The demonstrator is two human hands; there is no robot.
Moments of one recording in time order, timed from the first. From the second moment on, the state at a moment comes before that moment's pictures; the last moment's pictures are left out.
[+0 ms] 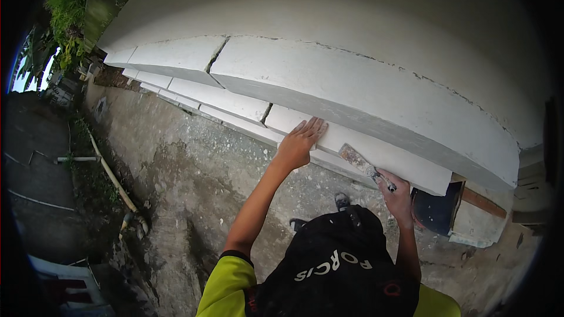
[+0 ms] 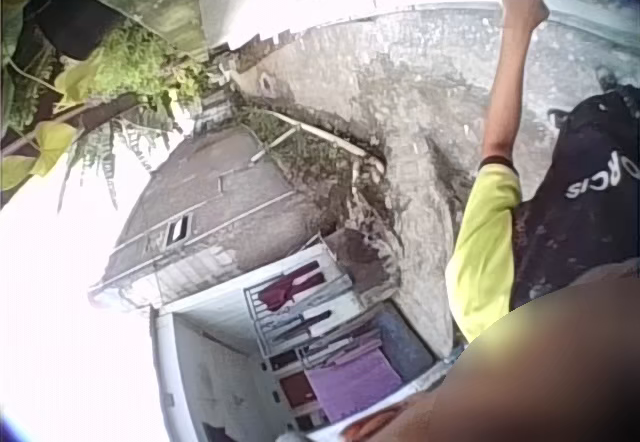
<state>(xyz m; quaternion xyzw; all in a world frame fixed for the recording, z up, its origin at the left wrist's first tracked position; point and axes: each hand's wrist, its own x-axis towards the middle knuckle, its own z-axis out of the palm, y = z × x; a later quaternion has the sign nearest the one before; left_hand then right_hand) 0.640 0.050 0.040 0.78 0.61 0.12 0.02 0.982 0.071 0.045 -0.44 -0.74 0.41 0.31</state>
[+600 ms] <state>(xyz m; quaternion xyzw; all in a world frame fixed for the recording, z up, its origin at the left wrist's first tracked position) 0.752 0.038 0.026 0.79 0.58 0.19 0.06 1.034 0.064 0.057 -0.53 -0.67 0.31 0.41</state>
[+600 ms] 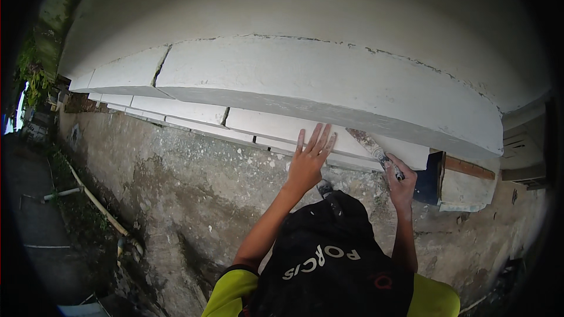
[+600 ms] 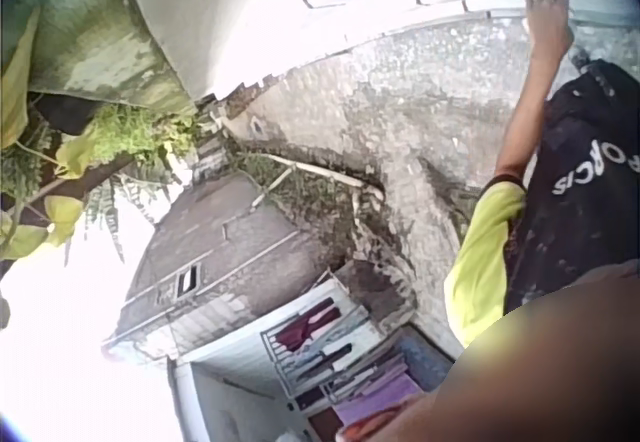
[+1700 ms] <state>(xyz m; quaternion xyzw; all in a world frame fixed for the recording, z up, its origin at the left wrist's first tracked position) 0.697 0.044 0.044 0.67 0.73 0.14 0.02 1.034 0.061 0.045 -0.53 -0.63 0.36 0.43</state>
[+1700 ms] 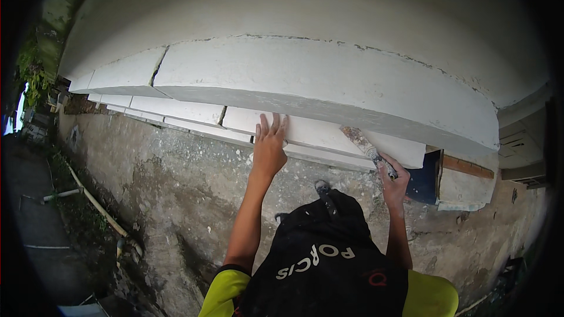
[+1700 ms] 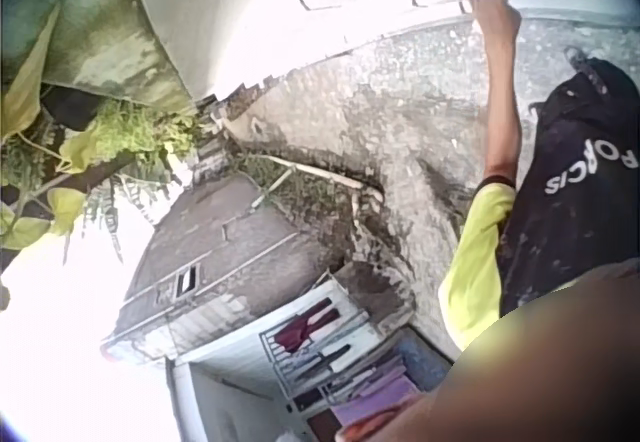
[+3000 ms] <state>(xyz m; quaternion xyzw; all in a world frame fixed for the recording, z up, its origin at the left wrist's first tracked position) 0.726 -0.181 -0.073 0.24 0.87 0.38 0.22 0.829 0.143 0.100 -0.31 -0.93 0.16 0.14</state>
